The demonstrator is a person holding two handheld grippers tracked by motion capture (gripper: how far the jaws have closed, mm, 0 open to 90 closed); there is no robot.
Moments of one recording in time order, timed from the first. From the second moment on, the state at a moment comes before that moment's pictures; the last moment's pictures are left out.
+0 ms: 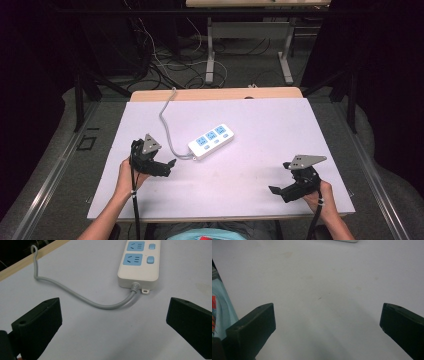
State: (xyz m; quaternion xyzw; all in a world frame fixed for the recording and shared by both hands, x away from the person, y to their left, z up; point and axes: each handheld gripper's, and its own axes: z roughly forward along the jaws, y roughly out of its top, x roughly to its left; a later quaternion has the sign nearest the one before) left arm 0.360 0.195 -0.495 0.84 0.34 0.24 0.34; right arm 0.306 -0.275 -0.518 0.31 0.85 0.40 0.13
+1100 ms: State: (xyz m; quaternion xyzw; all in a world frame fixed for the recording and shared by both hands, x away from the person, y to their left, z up) left arm 0.384 0.171 -0.494 0.85 0.33 0.23 0.34; right arm 0.306 -0.275 -0.518 0.31 0.85 0.40 0.13
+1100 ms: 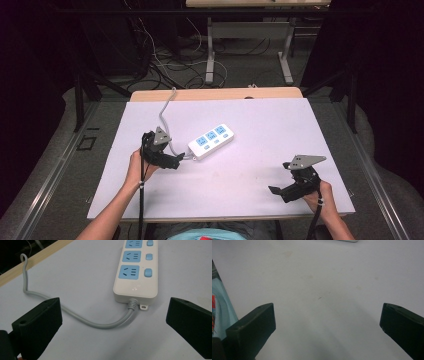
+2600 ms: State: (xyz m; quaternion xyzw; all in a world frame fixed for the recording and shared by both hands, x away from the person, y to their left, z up) left arm 0.425 0.143 -0.495 0.85 0.33 0.20 0.35; right arm 0.306 -0.275 -0.518 0.31 0.85 0.40 0.13
